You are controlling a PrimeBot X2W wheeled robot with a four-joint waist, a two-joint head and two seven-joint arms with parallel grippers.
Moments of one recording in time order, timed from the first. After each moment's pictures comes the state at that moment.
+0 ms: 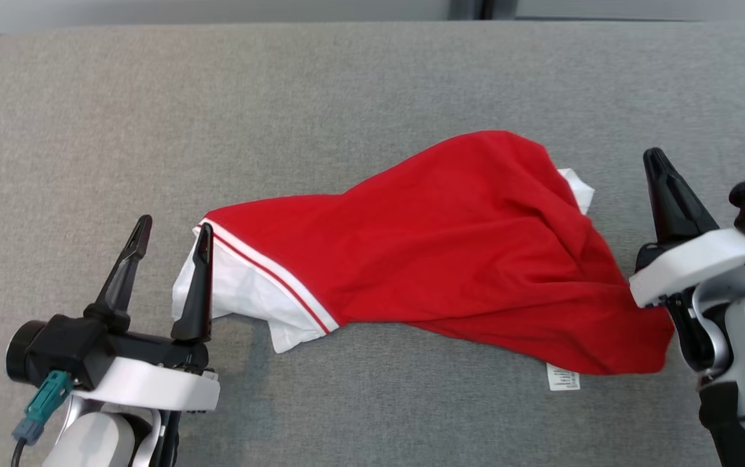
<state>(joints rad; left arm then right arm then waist) -0.16 0.36 -0.34 -0.07 -0.47 0.19 -0.24 -0.45 -0.17 0.08 0.33 0.31 0.13 -0.07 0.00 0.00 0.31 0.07</state>
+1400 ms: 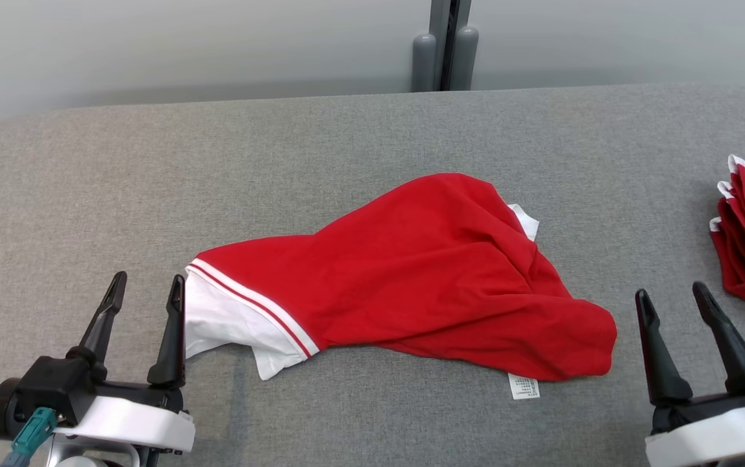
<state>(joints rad) -0.04 0.38 -0.29 -0.02 -0.48 0.19 -0.24 0.08 -0.07 -0.04 -0.18 0.18 0.13 -0.03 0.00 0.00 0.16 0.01</state>
